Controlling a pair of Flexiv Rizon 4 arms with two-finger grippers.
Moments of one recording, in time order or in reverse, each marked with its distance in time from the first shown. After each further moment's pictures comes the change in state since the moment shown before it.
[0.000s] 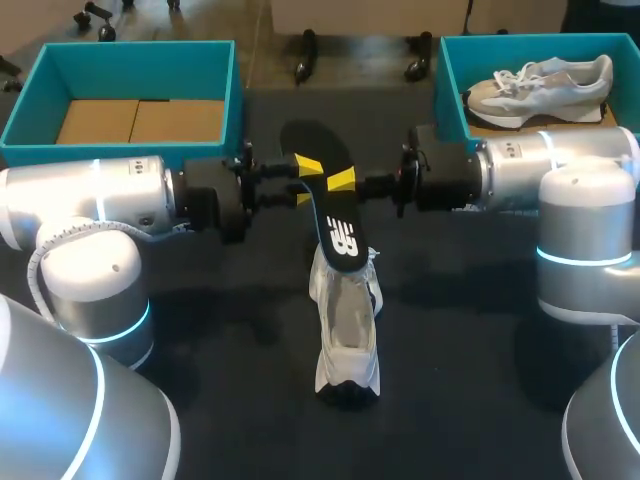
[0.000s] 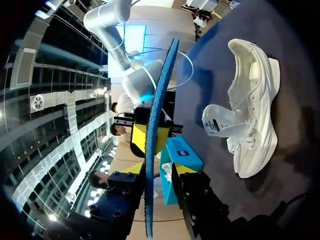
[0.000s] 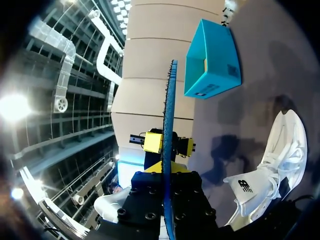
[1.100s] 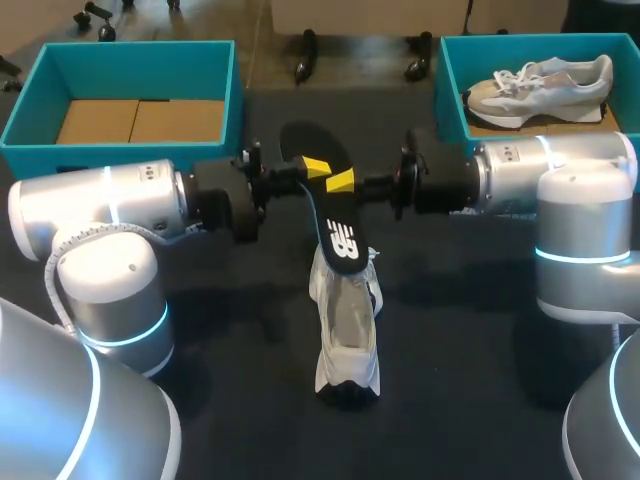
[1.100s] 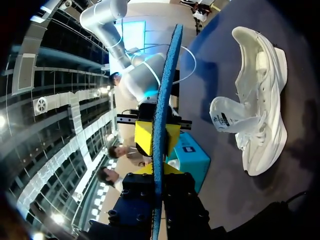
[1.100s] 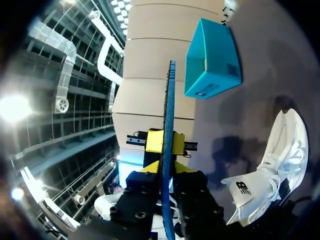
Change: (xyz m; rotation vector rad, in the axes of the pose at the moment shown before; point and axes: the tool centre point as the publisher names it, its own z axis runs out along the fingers) left arm -0.005 0.003 0.013 -0.030 -0.048 0.029; right arm -0.005 0.001 0.001 -0.004 0.007 -0.004
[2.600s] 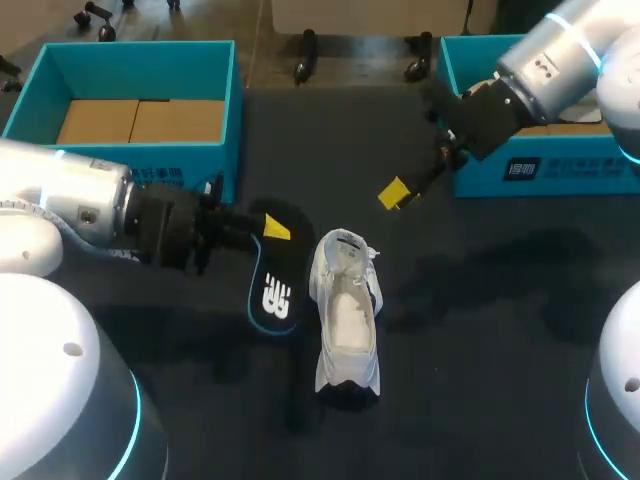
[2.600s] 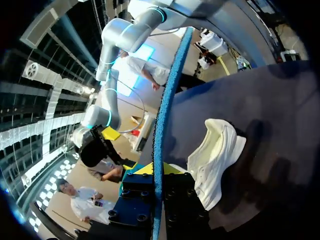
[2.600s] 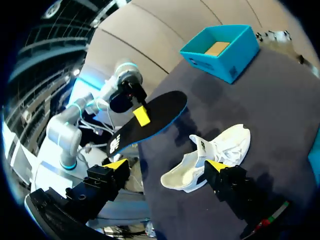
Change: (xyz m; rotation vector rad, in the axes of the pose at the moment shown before) left arm 0.024 -0.084 -0.077 0.230 0.316 -0.324; right arm 0.005 -0.035 -0.084 0.543 -0.450 -0.557
